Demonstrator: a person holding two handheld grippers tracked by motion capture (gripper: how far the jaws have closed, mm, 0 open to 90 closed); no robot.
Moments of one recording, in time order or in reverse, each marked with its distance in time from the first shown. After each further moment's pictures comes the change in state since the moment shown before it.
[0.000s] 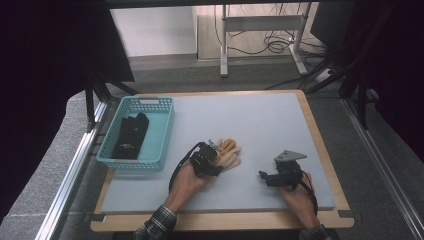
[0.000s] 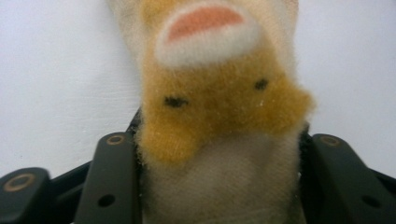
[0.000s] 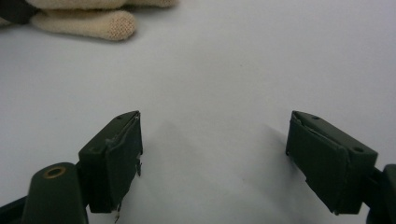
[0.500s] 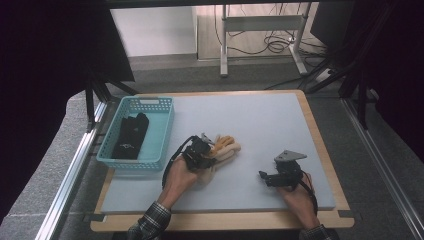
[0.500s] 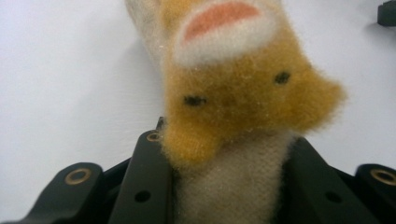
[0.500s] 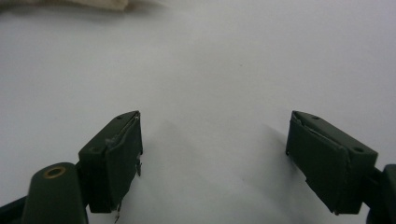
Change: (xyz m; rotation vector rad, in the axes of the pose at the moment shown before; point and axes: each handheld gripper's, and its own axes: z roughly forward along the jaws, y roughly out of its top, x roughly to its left) left arm 0.016 0.002 -0.033 -0.068 -0.003 -0.006; right arm 0.000 0.000 0.000 0.000 0.000 -0.001
